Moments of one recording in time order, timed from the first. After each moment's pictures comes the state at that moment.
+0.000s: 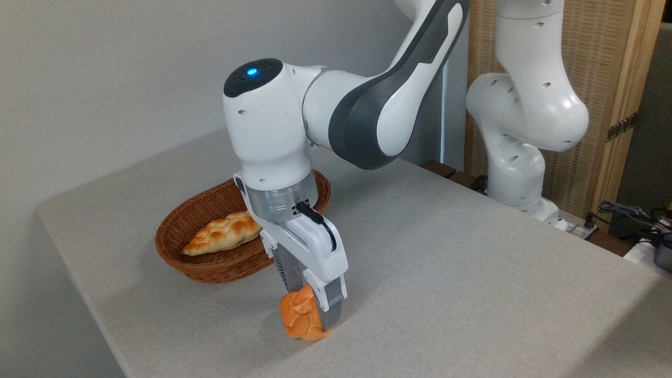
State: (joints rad) arm -0.14 0.07 0.17 -2.04 -0.01 2.08 0.86
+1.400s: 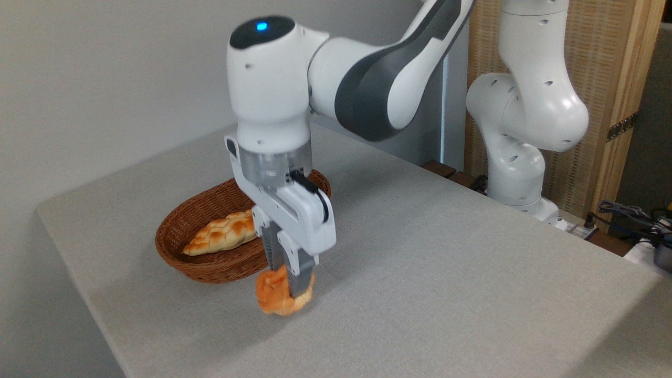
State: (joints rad) arm -0.15 -0.01 0.17 -2.01 -0.12 2.08 0.91
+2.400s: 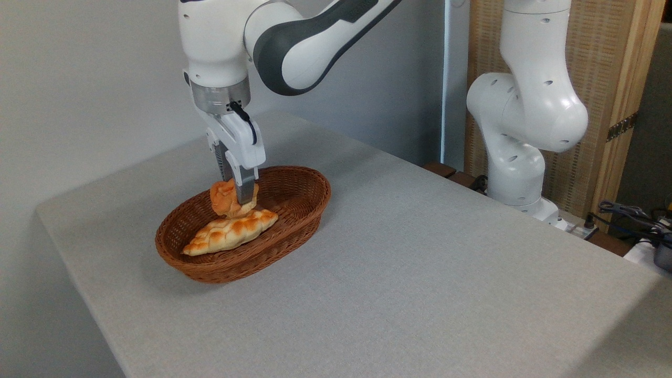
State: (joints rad) arm -0.17 -0.02 -0.20 -2.00 -0.25 2.06 0.61
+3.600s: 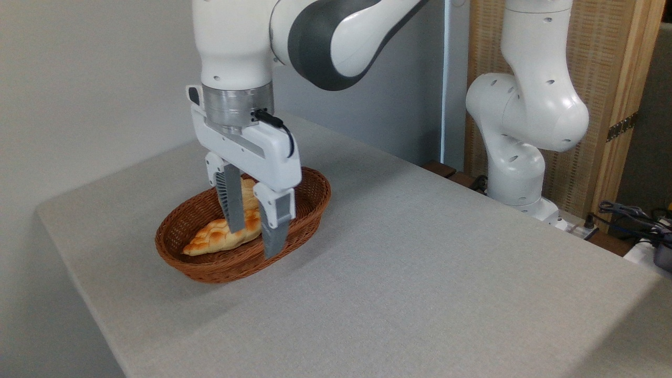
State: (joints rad) arm -0.13 -0.05 0.03 -1.95 -0.05 2.03 0.61
